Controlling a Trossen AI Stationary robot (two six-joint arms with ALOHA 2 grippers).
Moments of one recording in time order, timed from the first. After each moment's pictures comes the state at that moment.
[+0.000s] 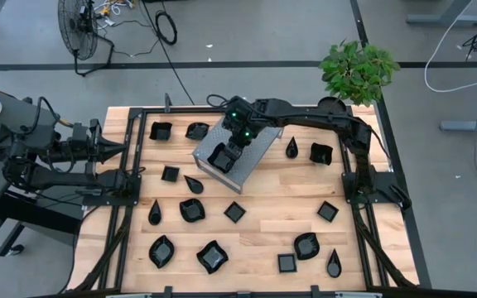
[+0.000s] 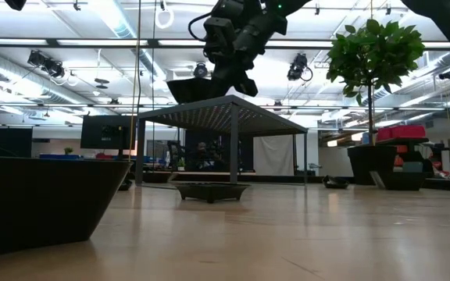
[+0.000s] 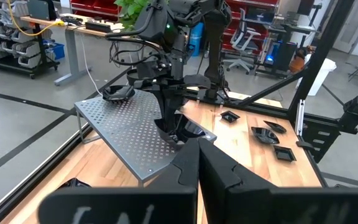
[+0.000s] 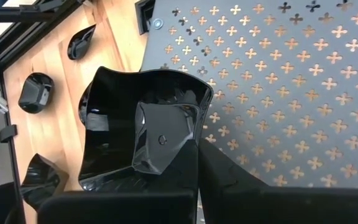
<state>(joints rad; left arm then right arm) 0.01 0.22 1.02 -0.95 -0.18 -0.17 -0.29 2.01 1.87 -0.86 -0.33 0.28</state>
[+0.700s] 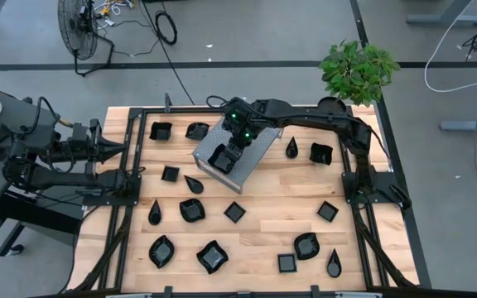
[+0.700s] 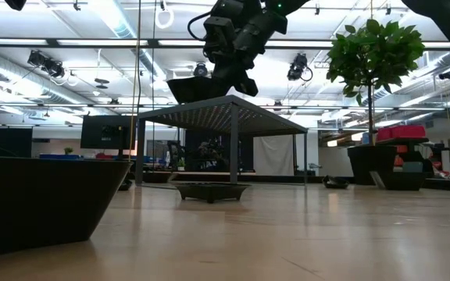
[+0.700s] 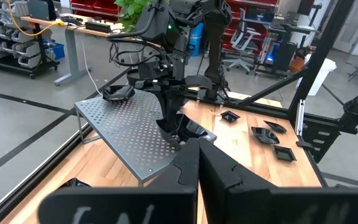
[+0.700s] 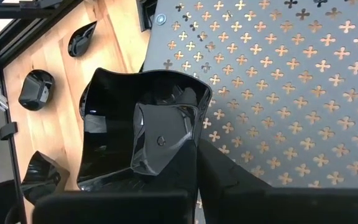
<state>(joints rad) 0.01 0.22 1.02 -0.95 -0.18 -0.17 -0.28 2.01 1.87 -0.87 -0.33 0.28</state>
